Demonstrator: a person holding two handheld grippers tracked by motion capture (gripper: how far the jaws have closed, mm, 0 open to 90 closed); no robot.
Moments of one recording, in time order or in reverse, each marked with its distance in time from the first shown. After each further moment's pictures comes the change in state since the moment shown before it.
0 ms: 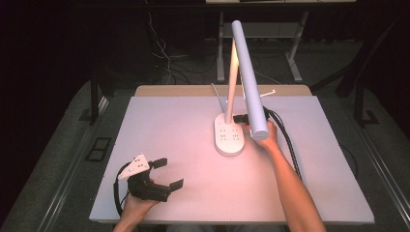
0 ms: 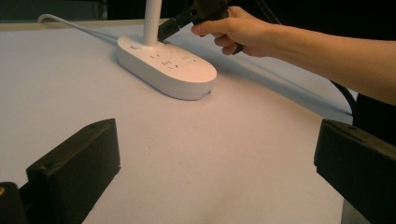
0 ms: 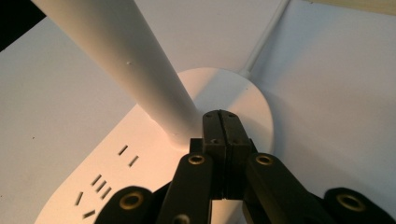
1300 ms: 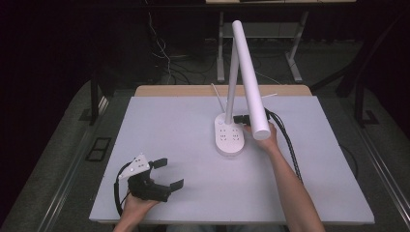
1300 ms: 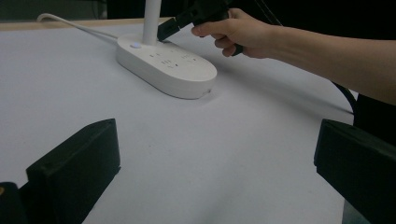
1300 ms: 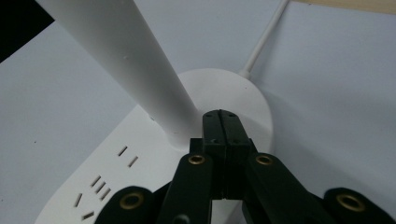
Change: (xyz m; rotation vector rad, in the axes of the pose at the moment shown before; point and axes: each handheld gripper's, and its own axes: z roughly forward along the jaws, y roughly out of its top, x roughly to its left) left arm 0.000 0.000 0.001 0.005 0.000 0.006; right arm 0.000 -0.005 0.000 -0.028 0.006 0.018
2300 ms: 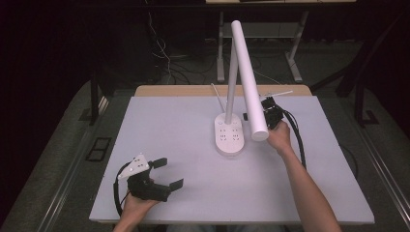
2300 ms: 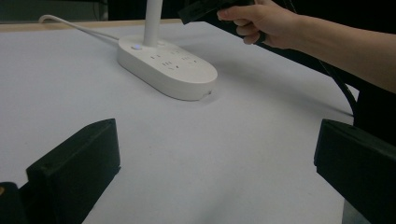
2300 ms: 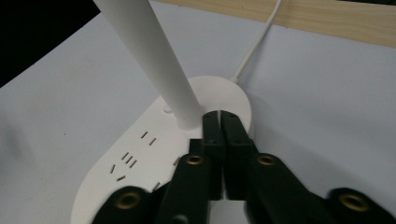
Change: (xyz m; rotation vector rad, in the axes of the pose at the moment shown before) left arm 0.000 0.000 -0.001 -0.006 0.001 -0.005; right arm 0.002 0.000 -0.052 -0.042 -0.006 -0.003
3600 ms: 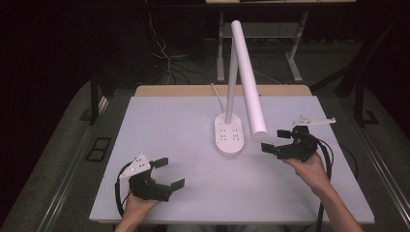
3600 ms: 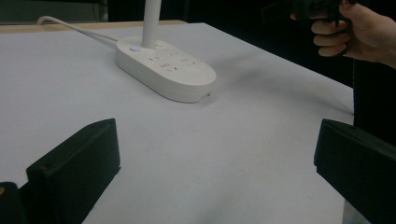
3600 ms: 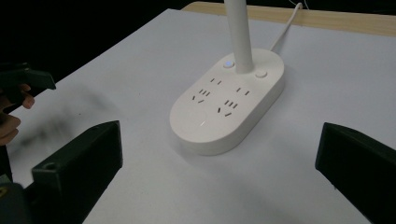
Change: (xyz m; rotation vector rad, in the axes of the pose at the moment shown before) left arm -0.002 0.001 0.003 -0.005 0.002 0.002; right arm 0.052 -0.075 -0.111 -0.108 0.035 -0.048
